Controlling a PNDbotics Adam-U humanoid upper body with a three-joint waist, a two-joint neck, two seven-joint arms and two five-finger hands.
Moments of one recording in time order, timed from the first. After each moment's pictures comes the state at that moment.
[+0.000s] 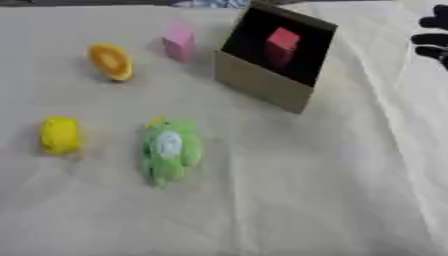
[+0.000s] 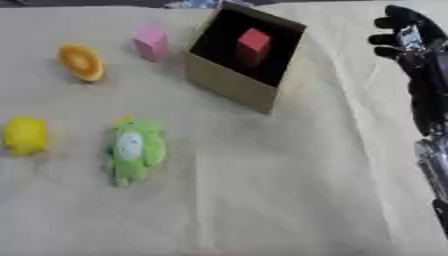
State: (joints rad) left arm -0.08 1.04 -0.04 -1.98 -0.29 -0.10 0.16; right arm -0.20 -0.57 -0.03 -1.99 -0.10 0.08 -0.23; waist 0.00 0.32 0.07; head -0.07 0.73
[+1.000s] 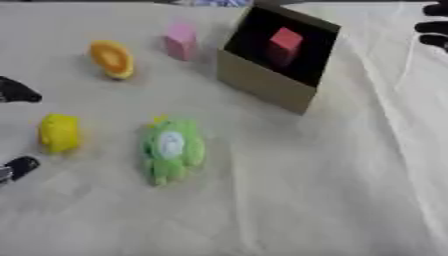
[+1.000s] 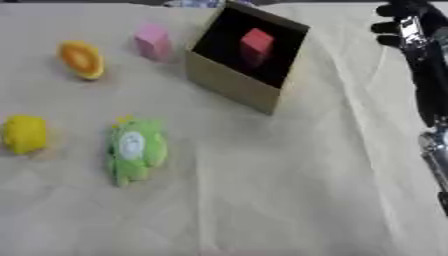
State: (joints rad) left arm -0.24 1.22 -0.22 -1.99 -0.39 -0.11 -0.23; right arm -0.21 -0.60 -0.02 -1.99 -0.10 0.07 -0.22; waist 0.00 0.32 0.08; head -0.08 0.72
